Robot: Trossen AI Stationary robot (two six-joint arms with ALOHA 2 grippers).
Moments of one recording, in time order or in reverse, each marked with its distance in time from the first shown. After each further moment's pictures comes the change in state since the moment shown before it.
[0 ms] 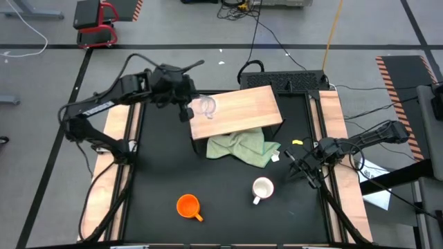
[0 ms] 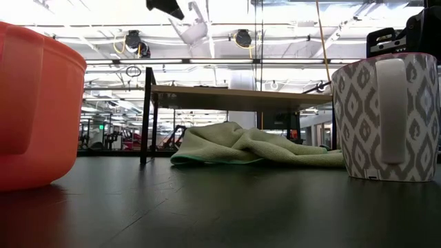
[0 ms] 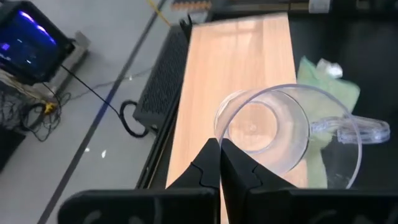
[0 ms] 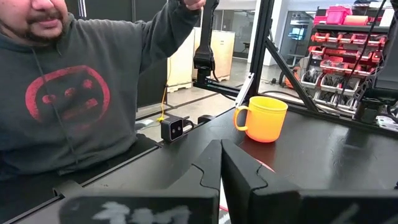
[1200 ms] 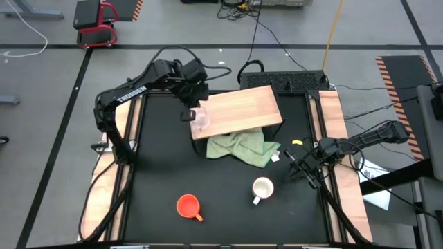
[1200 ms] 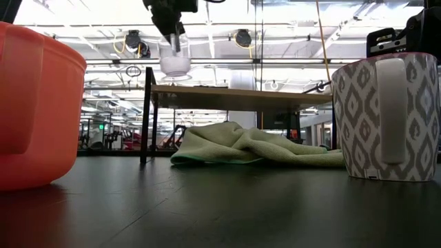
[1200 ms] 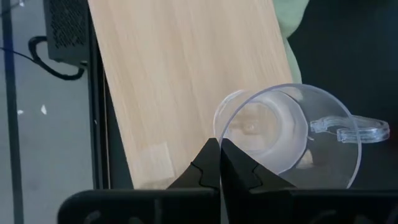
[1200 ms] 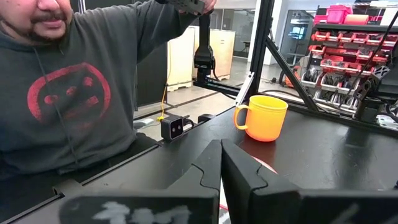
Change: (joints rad) left arm 0.104 0.349 0.314 -0.469 0.233 0.271; right arm 0.000 0.000 0.000 -0.004 0.000 -0.003
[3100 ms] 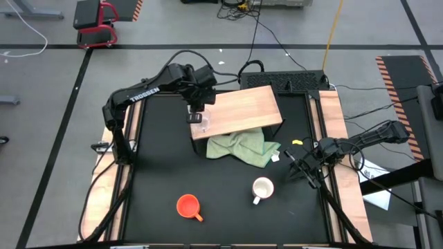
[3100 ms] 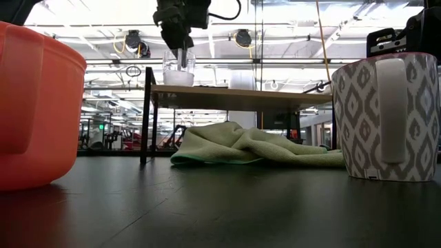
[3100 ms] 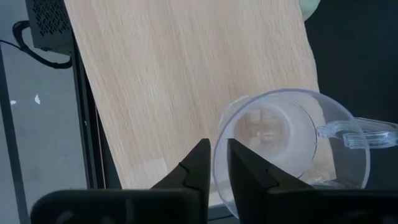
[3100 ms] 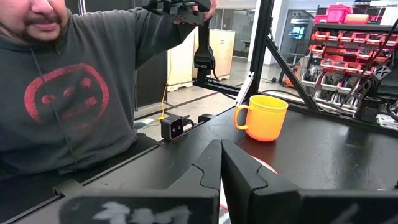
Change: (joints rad) left arm -0.011 0.093 -0.002 0.017 -0.036 0.008; right arm 0.000 0.000 0.000 0.000 0.000 0.003
